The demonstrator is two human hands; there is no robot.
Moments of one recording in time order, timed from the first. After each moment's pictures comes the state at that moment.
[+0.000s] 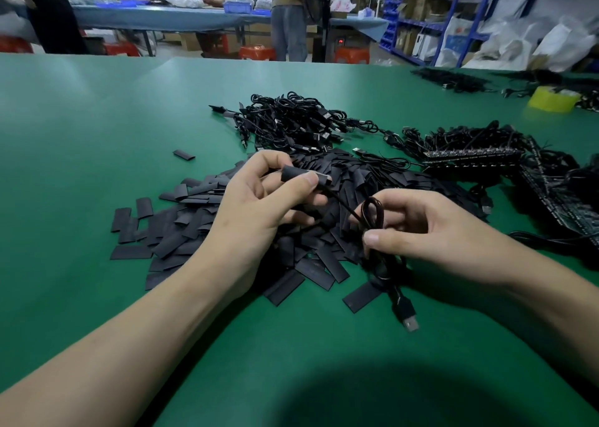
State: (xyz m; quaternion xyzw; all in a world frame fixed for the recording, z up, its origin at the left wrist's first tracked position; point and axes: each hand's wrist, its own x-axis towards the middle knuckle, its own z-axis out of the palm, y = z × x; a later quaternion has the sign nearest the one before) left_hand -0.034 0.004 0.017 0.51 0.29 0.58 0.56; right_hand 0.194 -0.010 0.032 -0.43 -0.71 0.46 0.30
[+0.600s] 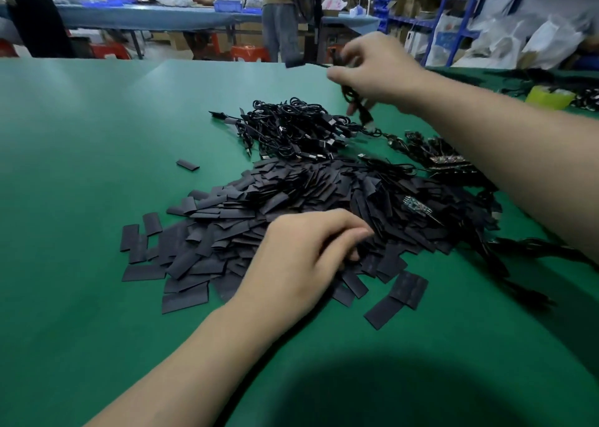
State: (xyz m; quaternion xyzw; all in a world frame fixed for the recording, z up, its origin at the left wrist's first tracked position) left_hand -0.033 0.003 0.000 0.80 0.36 0.43 0.22; right_hand 0.139 0.172 0.132 -0.58 -0.74 0.10 0.31
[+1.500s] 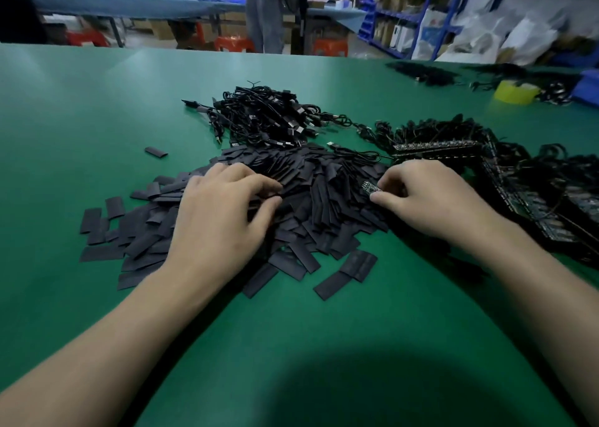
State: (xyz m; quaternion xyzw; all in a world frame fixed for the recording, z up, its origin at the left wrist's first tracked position) left_hand -0.046 0.007 0.009 0.78 0.53 0.34 -0.03; right_hand 0.228 0.027 0.038 -0.67 -0.73 0.00 0.12
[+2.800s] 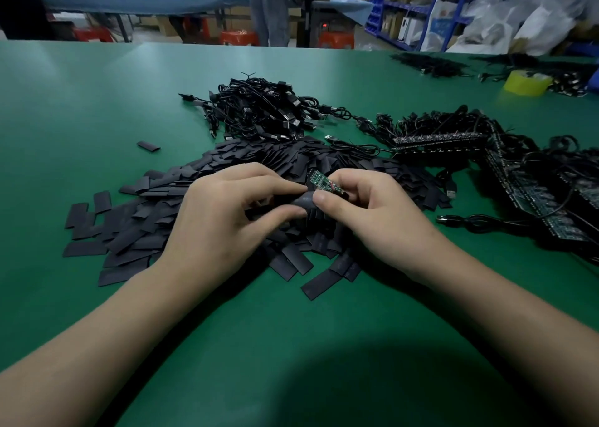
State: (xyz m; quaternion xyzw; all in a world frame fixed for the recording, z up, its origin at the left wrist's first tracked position) left_hand -0.035 0.003 0.009 0.81 0.39 0.44 0.05; right_hand 0.180 -0.001 0.015 -0.46 -0.72 0.34 0.39
